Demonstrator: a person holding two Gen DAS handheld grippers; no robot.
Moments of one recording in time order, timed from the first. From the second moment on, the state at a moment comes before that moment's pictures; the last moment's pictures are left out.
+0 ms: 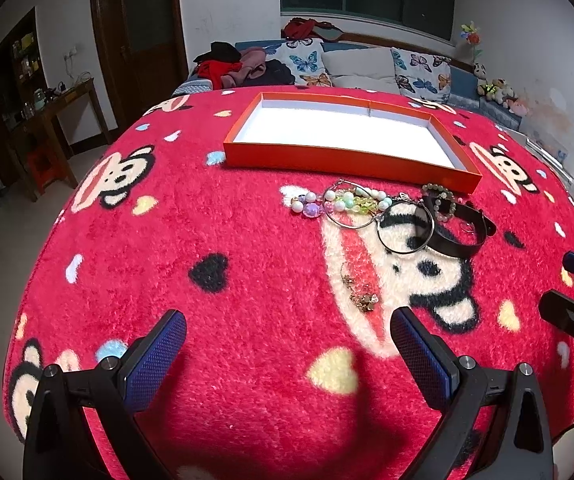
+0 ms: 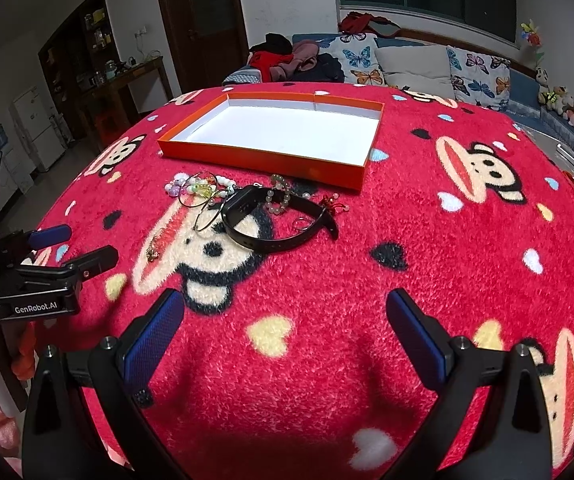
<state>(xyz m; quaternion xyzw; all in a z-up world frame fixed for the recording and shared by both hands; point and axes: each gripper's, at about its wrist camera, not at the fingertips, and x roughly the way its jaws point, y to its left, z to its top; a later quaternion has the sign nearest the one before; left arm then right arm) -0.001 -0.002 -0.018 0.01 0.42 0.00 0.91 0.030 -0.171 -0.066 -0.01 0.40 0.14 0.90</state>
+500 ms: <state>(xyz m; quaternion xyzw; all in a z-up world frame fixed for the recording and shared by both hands) 0.000 -0.002 -0.018 0.01 0.42 0.00 0.91 0.031 -0.167 -0.063 -0.02 0.40 0.15 0.90</state>
